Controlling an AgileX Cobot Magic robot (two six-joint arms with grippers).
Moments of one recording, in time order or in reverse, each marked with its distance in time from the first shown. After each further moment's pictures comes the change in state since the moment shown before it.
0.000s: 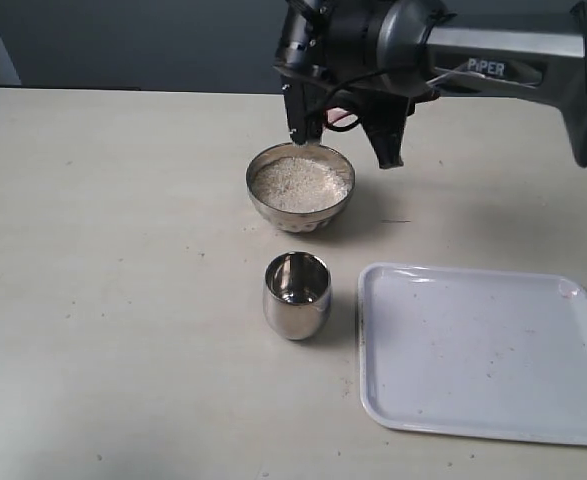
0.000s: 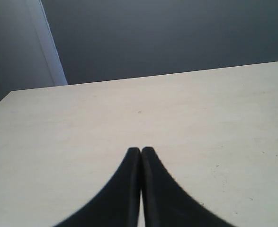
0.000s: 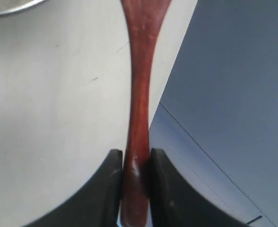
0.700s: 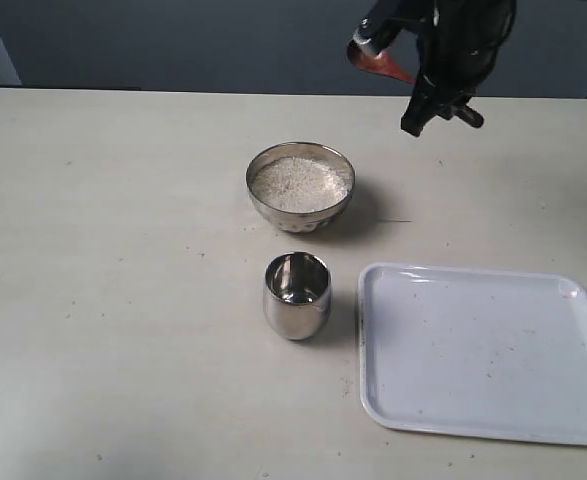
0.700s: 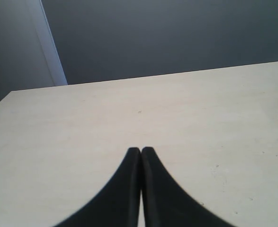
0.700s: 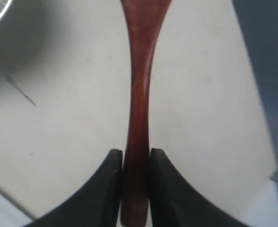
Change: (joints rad) left arm 0.000 0.000 0.000 0.000 0.000 0.000; right arm -0.265 -0.146 0.000 0.522 -0.080 0.121
